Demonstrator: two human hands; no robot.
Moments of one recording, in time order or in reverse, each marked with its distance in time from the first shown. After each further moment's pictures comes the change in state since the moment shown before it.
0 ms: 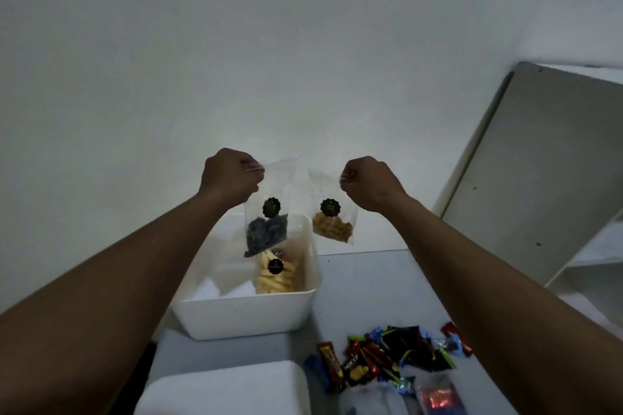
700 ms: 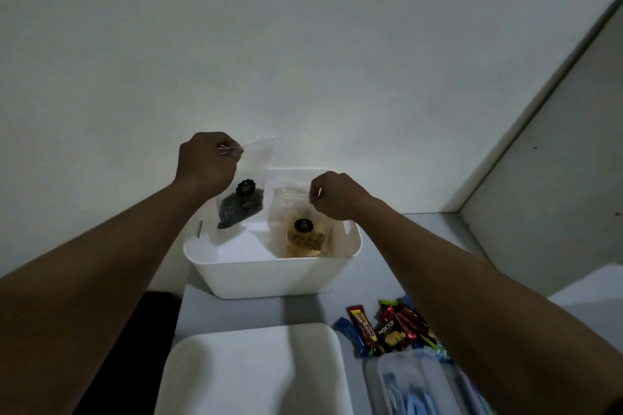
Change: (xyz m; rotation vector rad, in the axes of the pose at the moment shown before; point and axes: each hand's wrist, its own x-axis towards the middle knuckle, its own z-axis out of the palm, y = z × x) left_hand 0.012 -0.117 -0.034 0.184 0.092 0.004; right_hand 0.000 -0.044 0.165 -0.100 -0.392 -0.101
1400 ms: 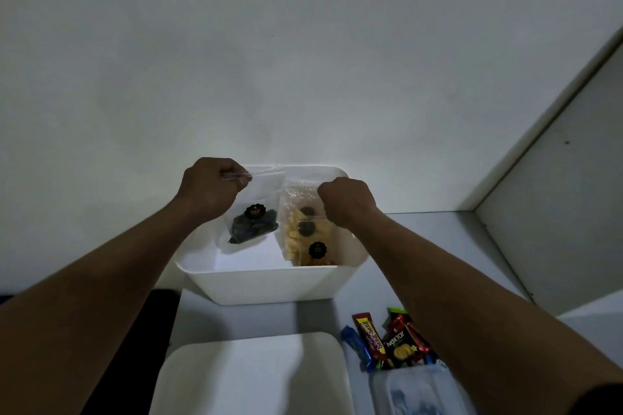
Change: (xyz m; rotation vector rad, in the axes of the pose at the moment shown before) left_hand -0.008 -0.028 0.030 -0.002 -0.191 -0.081; right_hand 0.026 0.024 0.038 -0.505 0.117 -0.083
